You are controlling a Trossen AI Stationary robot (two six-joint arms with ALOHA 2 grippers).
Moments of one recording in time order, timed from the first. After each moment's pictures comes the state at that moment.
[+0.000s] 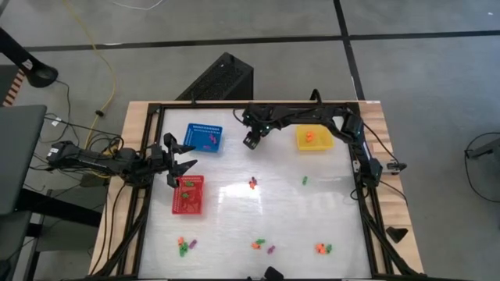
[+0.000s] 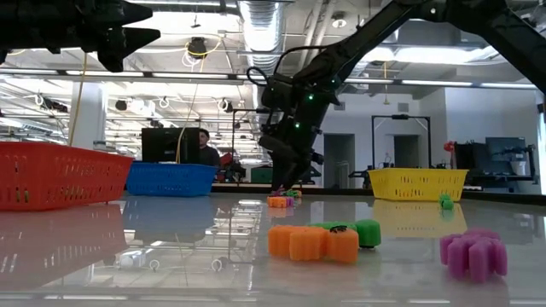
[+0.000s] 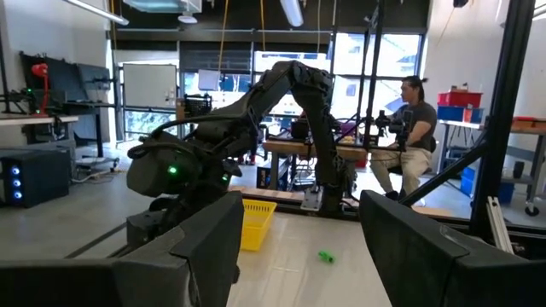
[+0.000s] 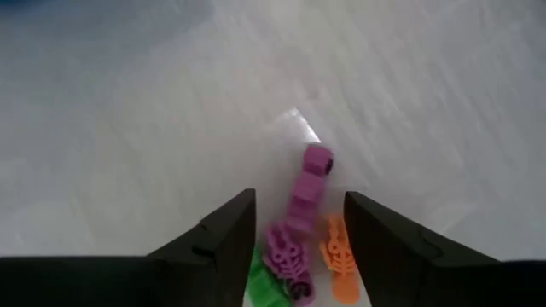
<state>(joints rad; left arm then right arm) -0.17 0.36 0.11 0.57 -0.39 0.06 -0.42 2.12 1.57 -0.51 0.00 0.18</state>
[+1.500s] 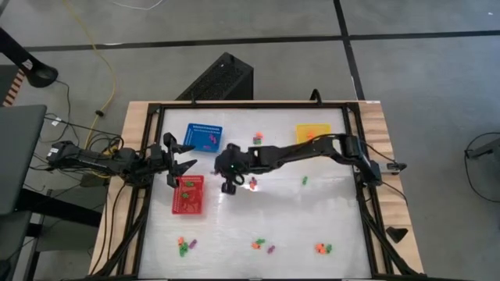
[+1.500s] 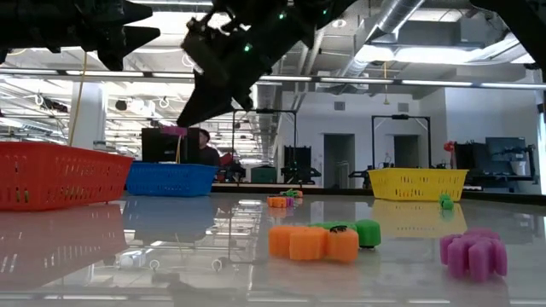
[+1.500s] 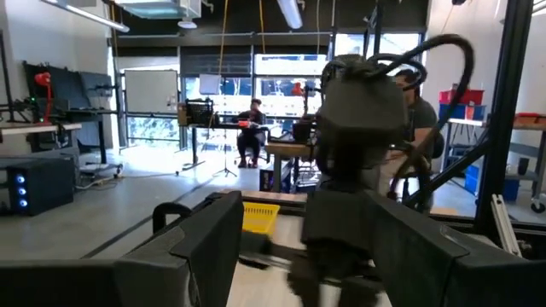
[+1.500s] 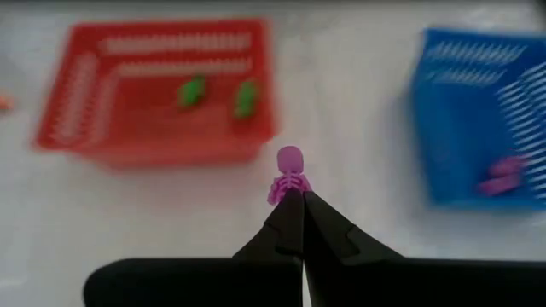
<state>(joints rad) -0.17 0.36 0.11 0.57 -0.39 0.09 0.00 2.11 1.71 -0.24 0.14 0.03</state>
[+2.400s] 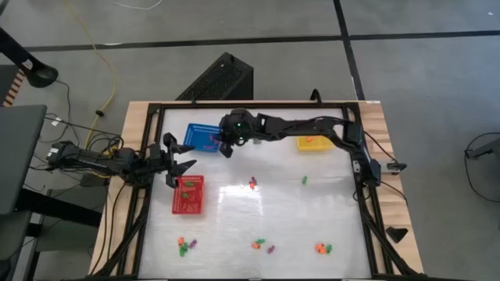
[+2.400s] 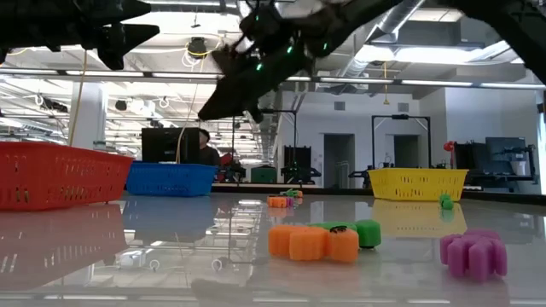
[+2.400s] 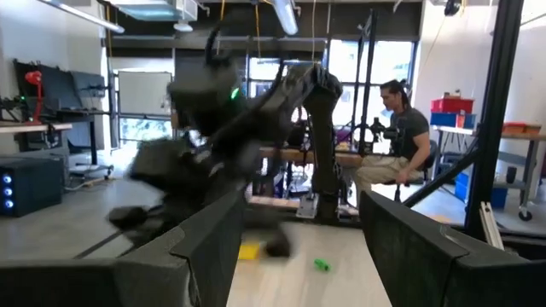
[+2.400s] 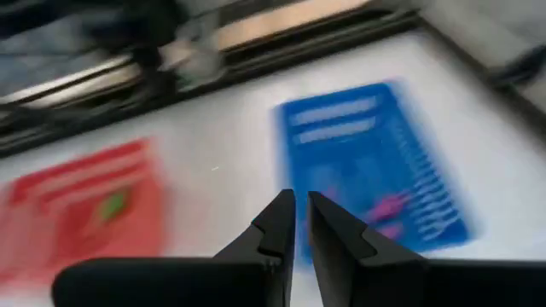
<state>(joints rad) -0.17 0.36 0.11 0.58 -0.37 0.06 -0.22 2.07 1.67 -0.10 -0.17 0.18</state>
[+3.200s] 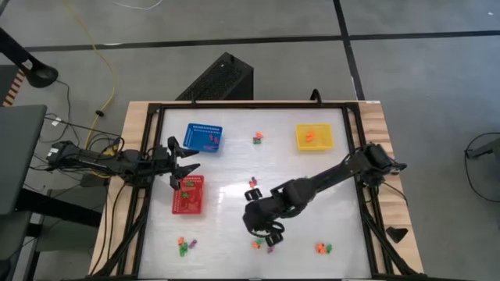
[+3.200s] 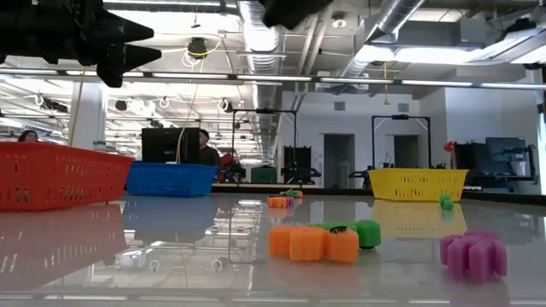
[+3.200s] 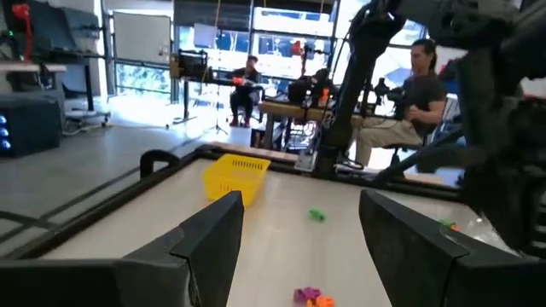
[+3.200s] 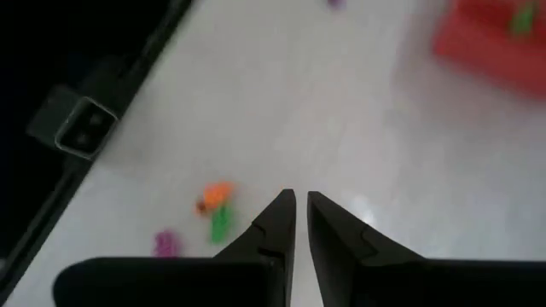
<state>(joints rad) -0.17 0.36 0.11 0.43 -0.38 -0.07 0.41 1.89 1.64 -0.63 -0.02 -0.08</state>
